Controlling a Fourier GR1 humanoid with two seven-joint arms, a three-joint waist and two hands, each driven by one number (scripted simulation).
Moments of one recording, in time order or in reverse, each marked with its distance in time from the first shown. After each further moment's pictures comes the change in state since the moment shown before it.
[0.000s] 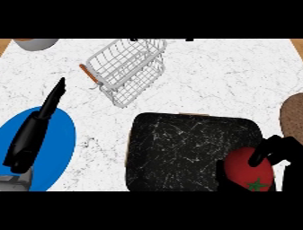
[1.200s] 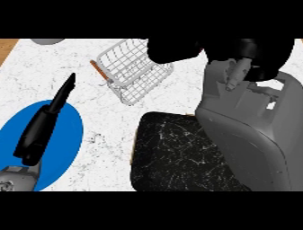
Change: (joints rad) left arm -0.062 -0.032 -0.007 0.047 -0.024 -0.039 -0.015; right arm -1.005 0.009 -0.372 0.723 -0.333 0.002 0.073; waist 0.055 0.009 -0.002
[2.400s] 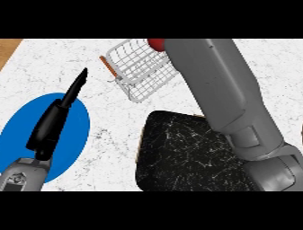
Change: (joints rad) left arm -0.064 -0.040 -0.025 0.033 -0.024 -0.015 -0.013; right arm -0.258 0.006 -0.188 0.870 -0.272 -0.830 -0.311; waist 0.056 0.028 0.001
